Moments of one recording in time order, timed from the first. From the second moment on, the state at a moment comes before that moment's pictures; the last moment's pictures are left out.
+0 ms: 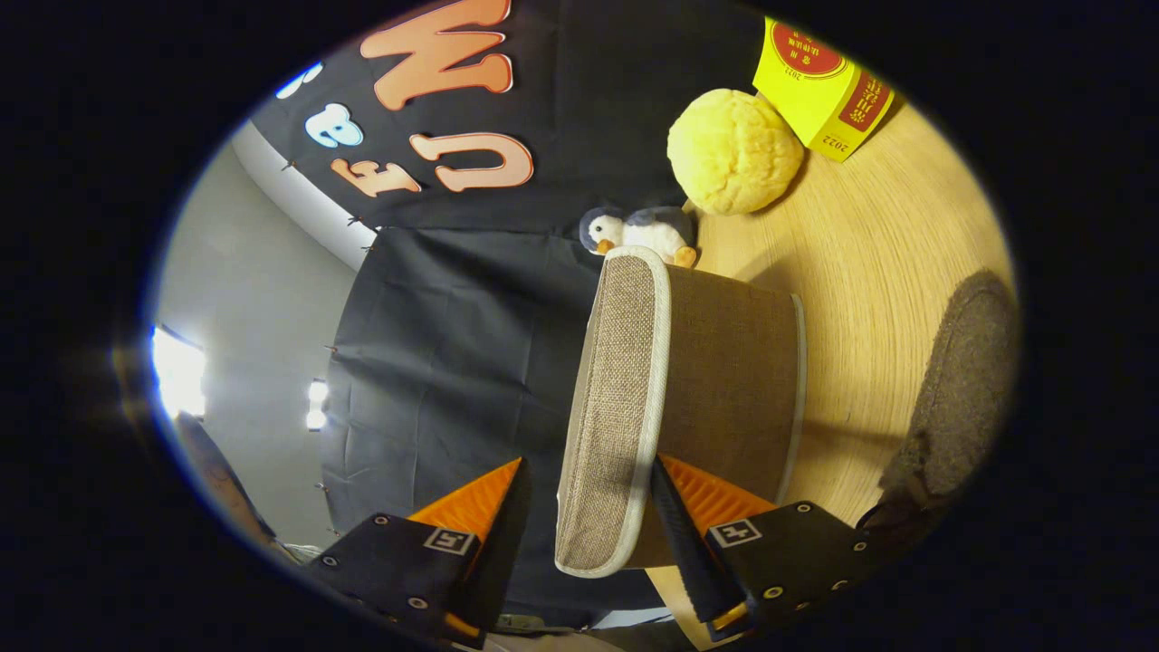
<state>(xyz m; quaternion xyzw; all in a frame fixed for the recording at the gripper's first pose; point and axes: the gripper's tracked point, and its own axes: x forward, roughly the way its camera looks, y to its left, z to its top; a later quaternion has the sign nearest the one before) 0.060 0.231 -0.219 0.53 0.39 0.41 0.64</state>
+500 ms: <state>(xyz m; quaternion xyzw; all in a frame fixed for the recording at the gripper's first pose) 0.061 0.242 -0.209 0.55 0.40 0.39 0.62</state>
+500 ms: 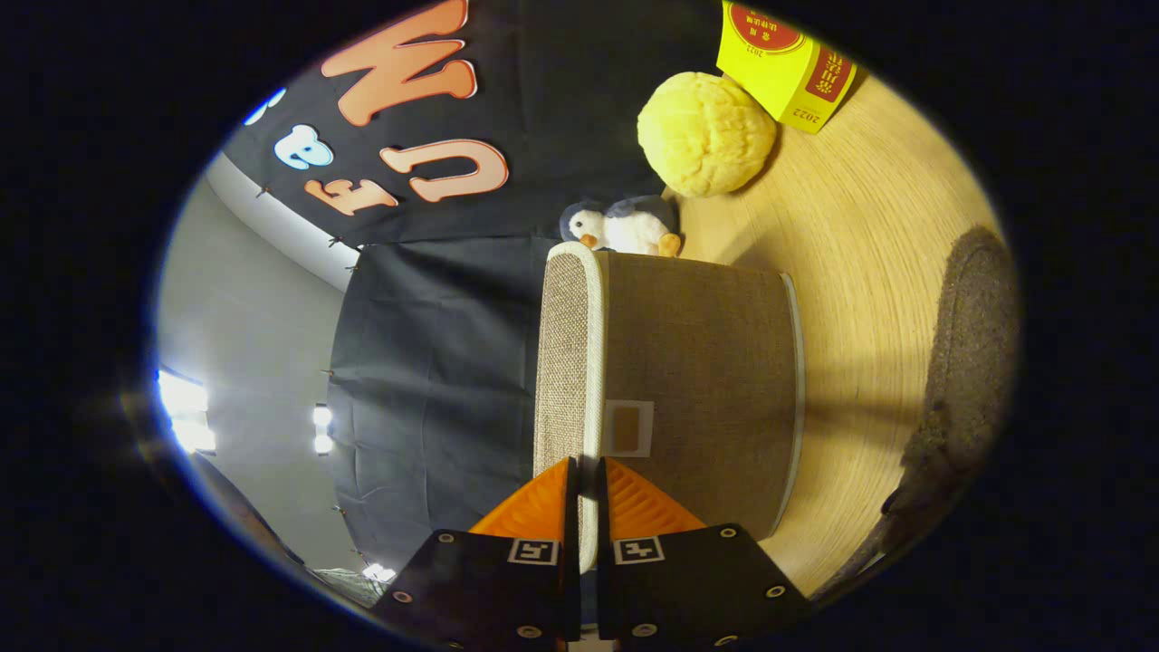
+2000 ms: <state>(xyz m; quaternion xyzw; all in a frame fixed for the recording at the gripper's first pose) 0.068 0.340 -0.065 0.51 0.33 0.40 0.69</state>
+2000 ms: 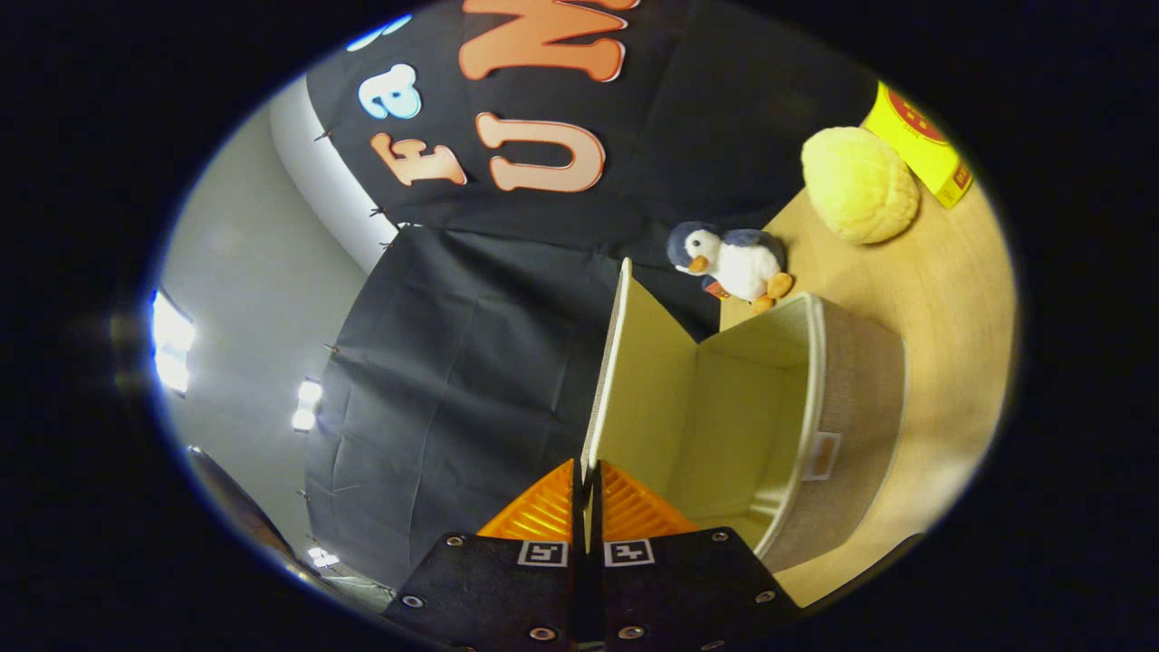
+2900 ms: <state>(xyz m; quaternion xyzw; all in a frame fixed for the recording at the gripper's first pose) 0.082 0.483 -0.058 0.36 0.34 0.37 0.79</state>
